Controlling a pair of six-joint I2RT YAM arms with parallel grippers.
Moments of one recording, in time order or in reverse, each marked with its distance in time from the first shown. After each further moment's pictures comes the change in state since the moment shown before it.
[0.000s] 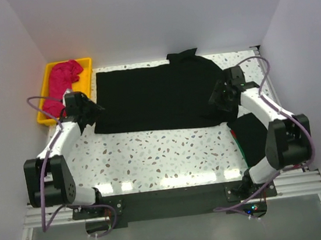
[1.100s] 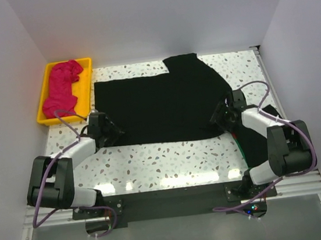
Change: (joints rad) left arm -0.244 0.037 -0.275 0.170 -0.017 -0.045; right arm 0.017 -0.010 -0.335 0.246 -0.075 0.078
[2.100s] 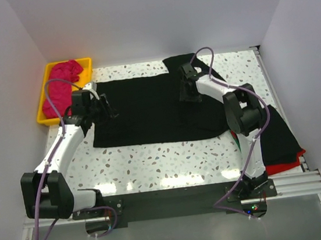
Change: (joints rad) left arm 0.074 -0.095 0.370 -0.326 0.188 0.446; right arm 0.298 0.651 0.886 -0.304 0.373 -0.152
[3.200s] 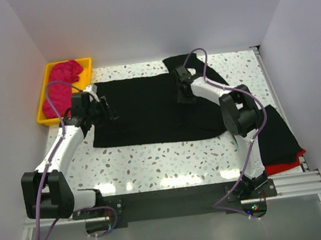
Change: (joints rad) left arm 0.021 0.000 -0.030 0.005 0.035 0.007; right arm 0.062 0.021 0.018 -0.005 0.052 -0.002
